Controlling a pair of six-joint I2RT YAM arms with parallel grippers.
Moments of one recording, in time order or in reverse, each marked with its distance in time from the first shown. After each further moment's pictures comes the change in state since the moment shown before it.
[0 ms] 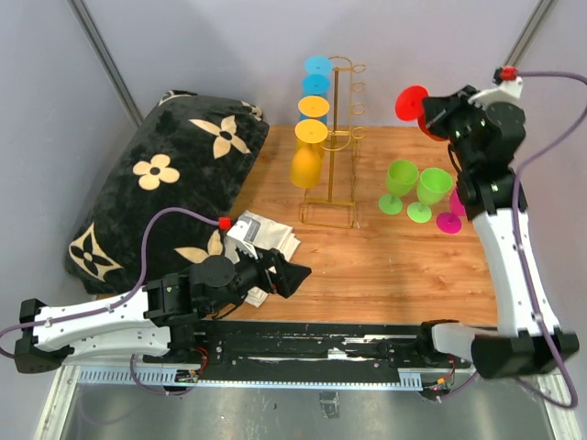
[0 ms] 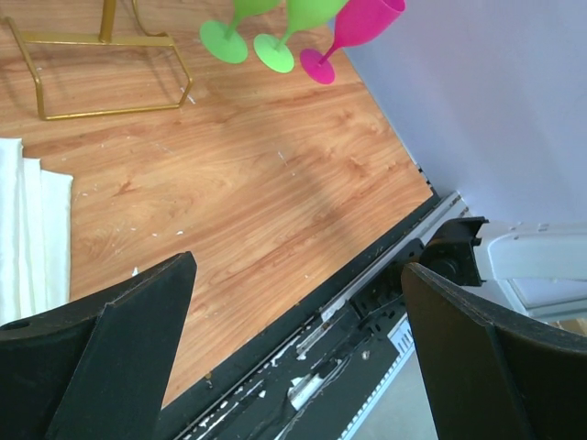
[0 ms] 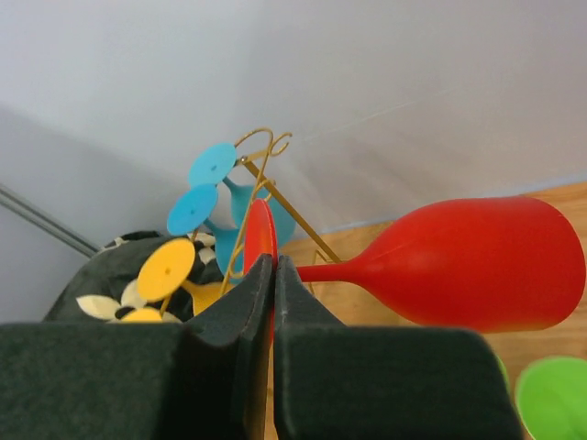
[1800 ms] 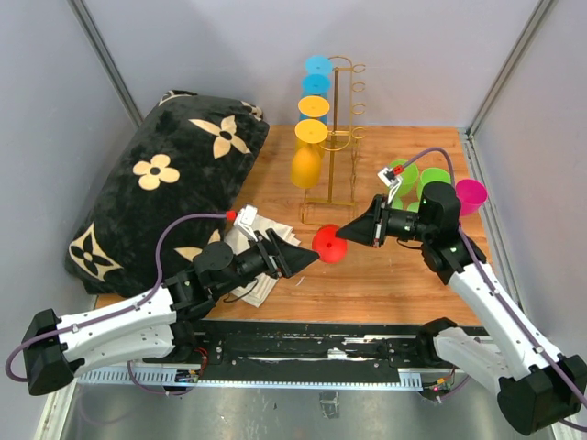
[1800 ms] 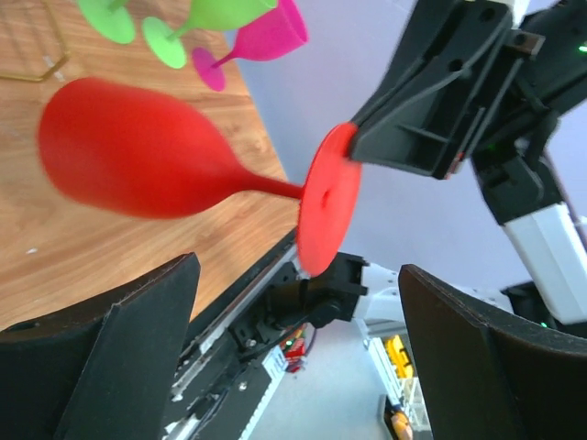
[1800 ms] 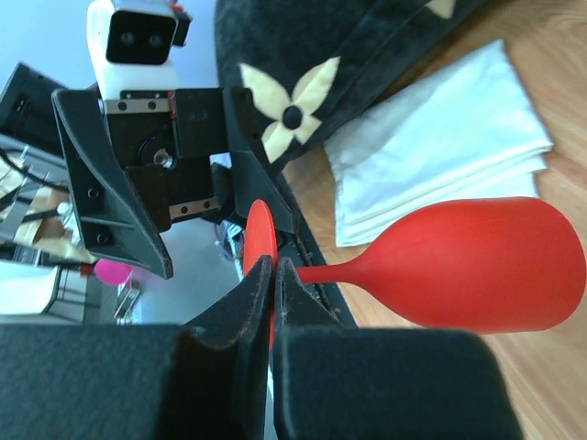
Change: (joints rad) left arm 0.262 0.074 -0.187 0.420 0.381 -0.312; right arm 0.246 -0.383 -0.719 0.050 -0.861 0.042
